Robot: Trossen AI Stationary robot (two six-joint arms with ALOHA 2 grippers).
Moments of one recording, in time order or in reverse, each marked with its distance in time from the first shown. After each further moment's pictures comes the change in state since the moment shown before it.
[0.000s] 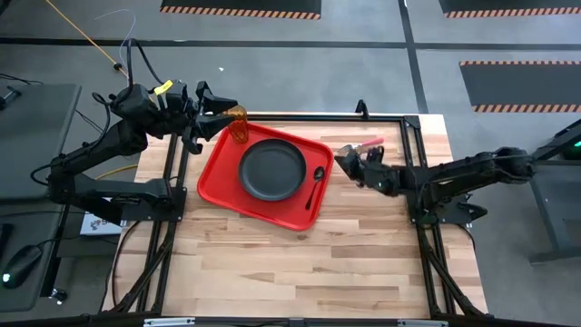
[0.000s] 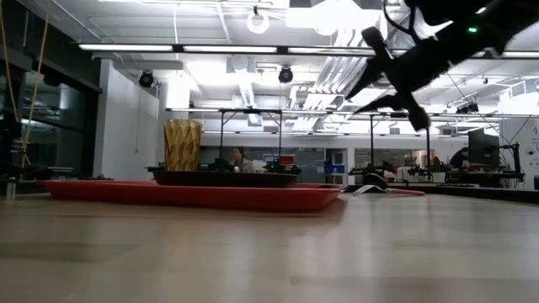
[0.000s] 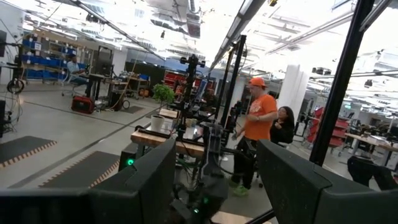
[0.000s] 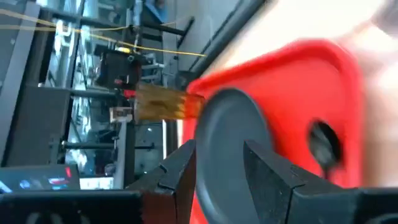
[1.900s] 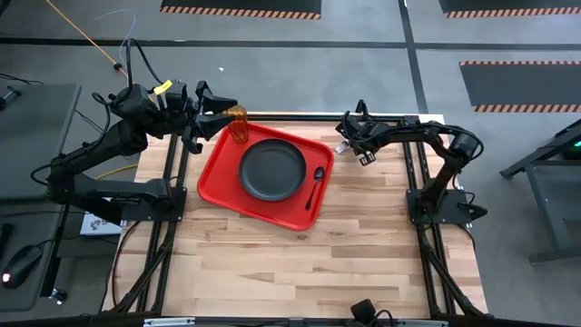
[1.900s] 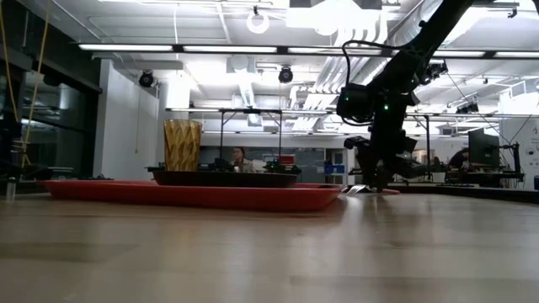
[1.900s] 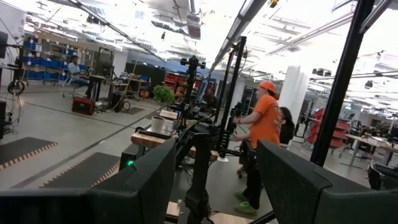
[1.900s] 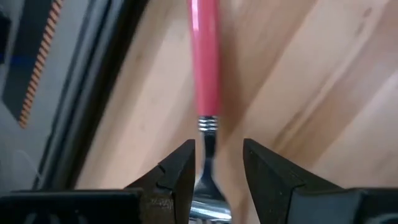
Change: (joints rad) left arm 0.000 0.000 0.000 0.005 -0.003 -0.001; right arm -0.631 0.573 0.368 -0.553 -0.263 0.304
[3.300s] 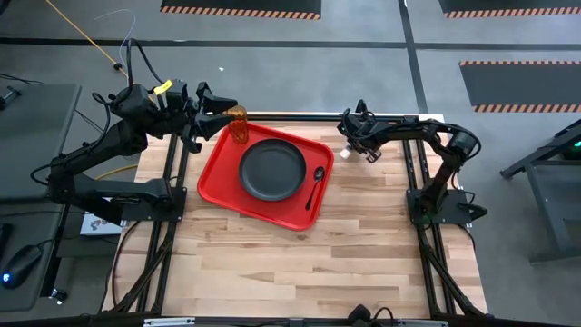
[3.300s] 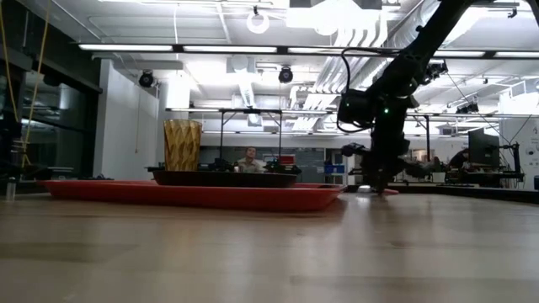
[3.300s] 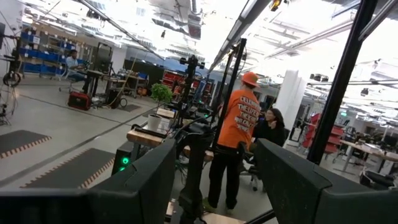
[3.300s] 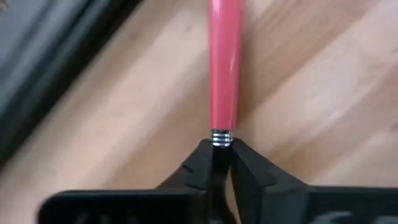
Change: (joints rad) left arm 0.000 0.000 0.000 0.000 0.000 -0.045; right arm -0.029 0.027 0.003 -0.063 -0.059 -0.309
